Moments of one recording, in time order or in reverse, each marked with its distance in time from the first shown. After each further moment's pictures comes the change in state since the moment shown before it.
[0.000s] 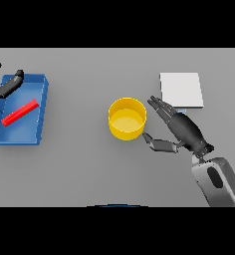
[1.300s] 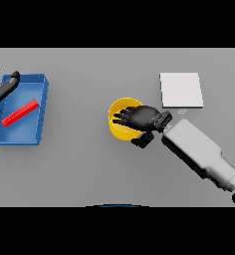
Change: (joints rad) left arm 0.037 0.018 0.024 -0.017 0.039 -0.016 -0.039; right arm -0.545 -0.032 0.422 0.474 0.383 0.336 -0.135
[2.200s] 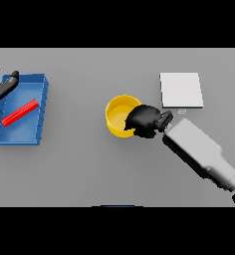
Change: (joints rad) left arm -0.006 0.011 -0.003 -0.007 -0.002 -0.014 0.004; right arm 0.001 -0.002 -0.007 0.007 -0.025 -0.018 -0.008
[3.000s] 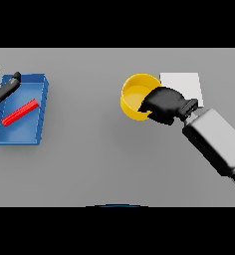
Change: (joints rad) left arm 0.014 0.010 -0.005 -0.041 -0.001 0.019 0.017; right arm 0.027 -0.142 -0.154 -0.228 -0.089 0.069 0.097
